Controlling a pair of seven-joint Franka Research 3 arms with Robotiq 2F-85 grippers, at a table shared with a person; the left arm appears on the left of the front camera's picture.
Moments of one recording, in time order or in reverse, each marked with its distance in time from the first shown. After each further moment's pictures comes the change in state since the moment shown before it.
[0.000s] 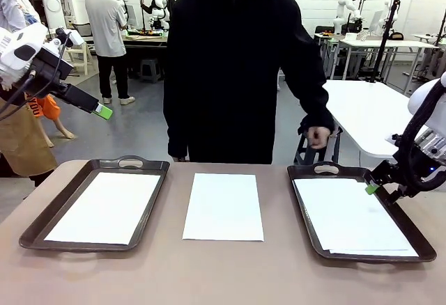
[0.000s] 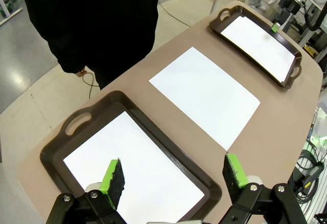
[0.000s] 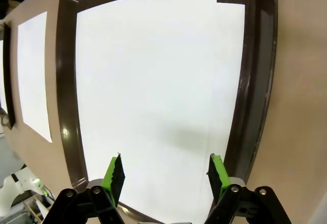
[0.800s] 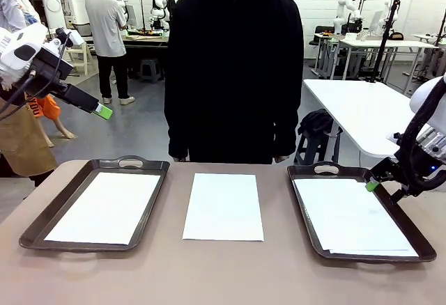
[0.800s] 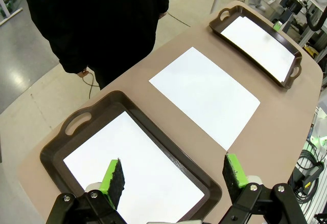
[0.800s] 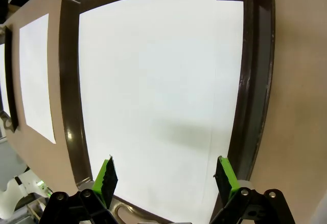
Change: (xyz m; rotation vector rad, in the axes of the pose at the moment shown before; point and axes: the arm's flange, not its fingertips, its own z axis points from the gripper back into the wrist) left arm 0.000 0.000 0.000 0.000 0.000 0.000; right arm -0.004 0.004 0.005 0.001 -0.006 -0.023
